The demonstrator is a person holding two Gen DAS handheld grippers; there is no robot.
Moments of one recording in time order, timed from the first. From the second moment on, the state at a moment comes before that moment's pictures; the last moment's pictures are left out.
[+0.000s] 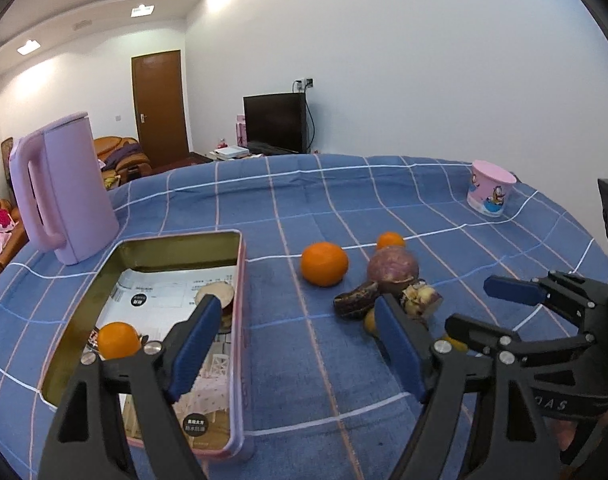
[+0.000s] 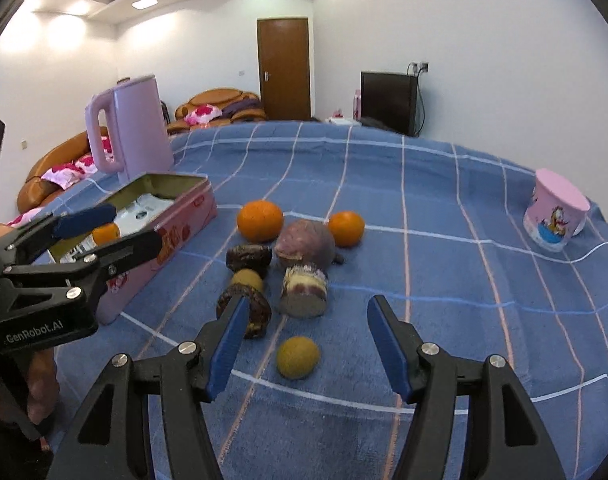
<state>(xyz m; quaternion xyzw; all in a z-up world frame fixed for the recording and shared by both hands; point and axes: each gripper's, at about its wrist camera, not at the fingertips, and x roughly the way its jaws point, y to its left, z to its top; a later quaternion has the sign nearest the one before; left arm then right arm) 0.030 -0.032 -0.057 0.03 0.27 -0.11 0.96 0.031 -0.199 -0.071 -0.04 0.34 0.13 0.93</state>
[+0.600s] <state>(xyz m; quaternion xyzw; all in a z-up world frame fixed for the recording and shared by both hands) 0.041 -0.034 -0.067 0.02 0.30 -0.10 0.95 0.045 -0.189 -0.093 -0.04 0.41 0.15 0.90</state>
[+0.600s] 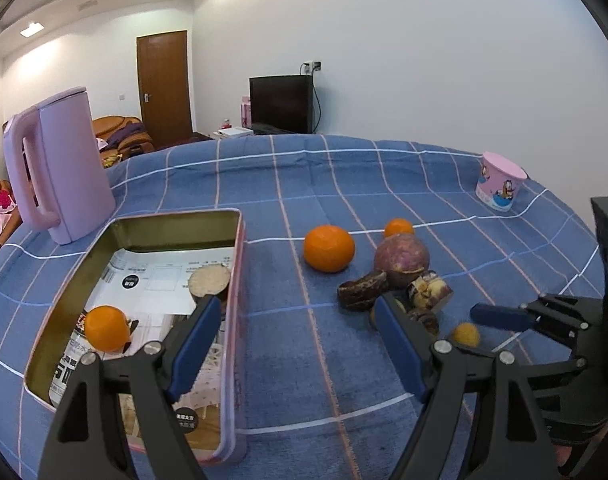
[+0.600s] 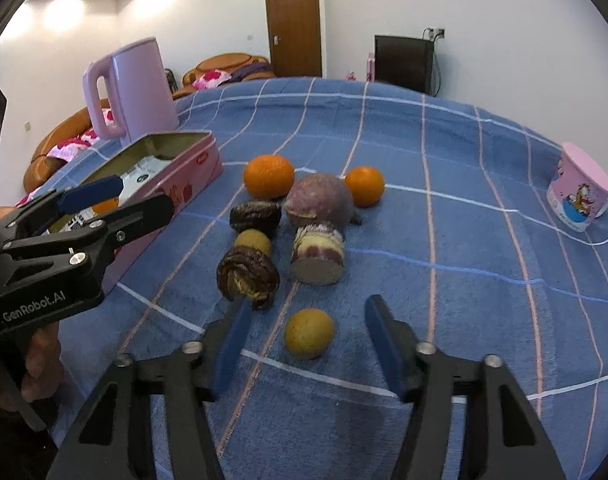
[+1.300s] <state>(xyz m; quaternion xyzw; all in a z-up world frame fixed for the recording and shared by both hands) 0.047 -0.076 -0.076 0.02 0.34 -0.15 0.93 0.040 -0.223 -0.075 -0.02 0.35 0.08 0.93</state>
